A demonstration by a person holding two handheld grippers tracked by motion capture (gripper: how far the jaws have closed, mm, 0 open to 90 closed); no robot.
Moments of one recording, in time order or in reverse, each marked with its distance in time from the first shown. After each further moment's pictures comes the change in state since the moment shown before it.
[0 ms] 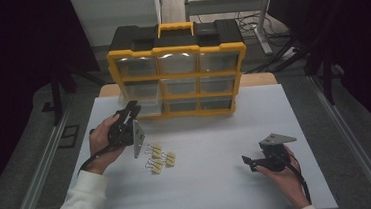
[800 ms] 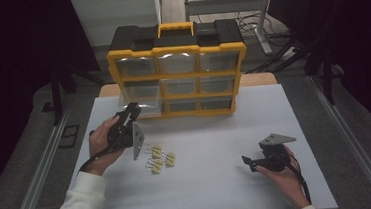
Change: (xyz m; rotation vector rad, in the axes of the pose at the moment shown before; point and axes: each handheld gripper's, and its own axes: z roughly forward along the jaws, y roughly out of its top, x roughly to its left) left arm -0.003 -0.002 -0.003 -0.007 -0.012 0.000; right arm 0.000 0.000 0.000 0.003 -0.001 -0.002
